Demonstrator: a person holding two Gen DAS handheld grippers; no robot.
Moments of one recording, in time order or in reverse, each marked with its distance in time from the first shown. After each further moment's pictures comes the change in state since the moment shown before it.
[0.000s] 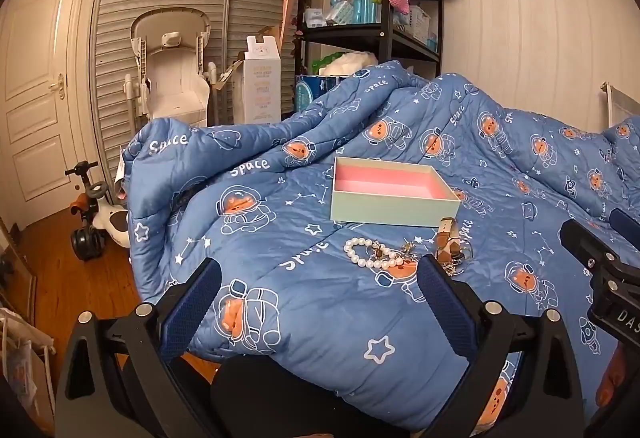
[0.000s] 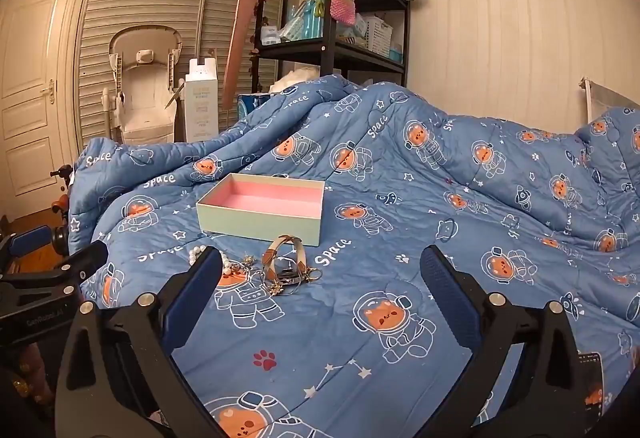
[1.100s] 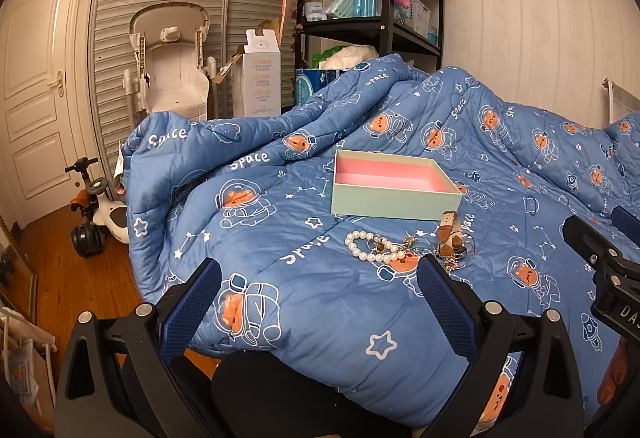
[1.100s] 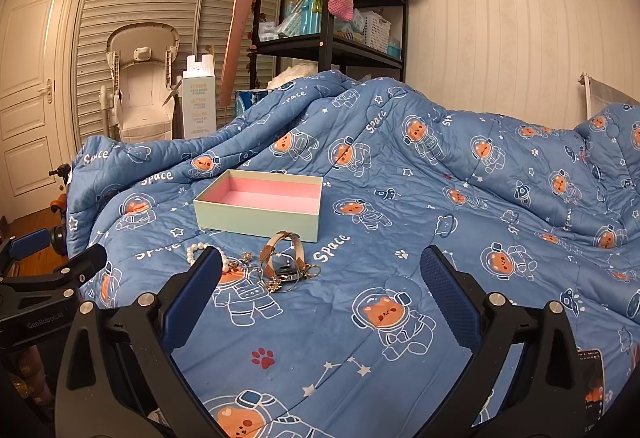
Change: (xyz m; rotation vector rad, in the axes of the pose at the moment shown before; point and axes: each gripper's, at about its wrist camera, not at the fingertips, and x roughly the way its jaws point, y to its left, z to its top) left arm 0.002 -0.002 0.003 0.004 0.024 0.005; right arm 0.001 -0.002 0.000 0.002 0.014 -0.003
